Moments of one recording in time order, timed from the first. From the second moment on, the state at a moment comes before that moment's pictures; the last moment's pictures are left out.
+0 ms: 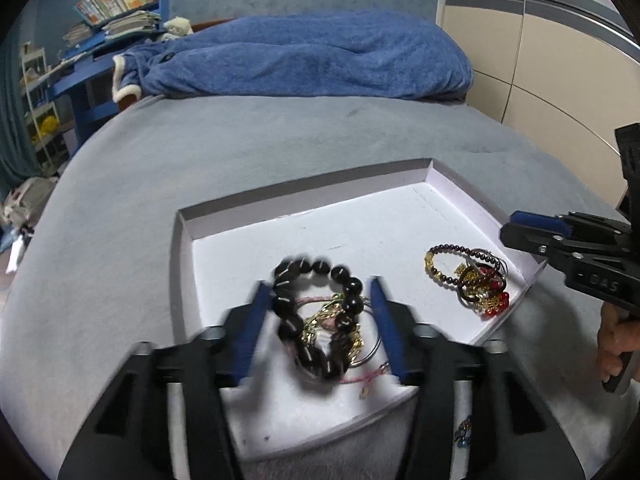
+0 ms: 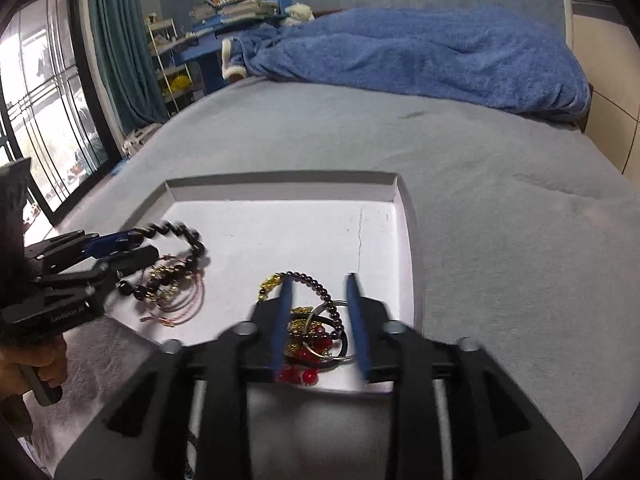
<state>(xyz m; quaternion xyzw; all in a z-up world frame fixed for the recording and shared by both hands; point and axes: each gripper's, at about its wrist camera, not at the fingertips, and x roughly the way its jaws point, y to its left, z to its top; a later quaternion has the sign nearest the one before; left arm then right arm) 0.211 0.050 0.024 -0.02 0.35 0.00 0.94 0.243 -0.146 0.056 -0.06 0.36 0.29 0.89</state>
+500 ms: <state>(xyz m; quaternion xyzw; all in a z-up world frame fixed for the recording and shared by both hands) 0.141 0.037 0.037 -0.02 0.31 -0.02 0.95 0.184 -0.191 0.047 -0.02 0.34 0.29 0.89</state>
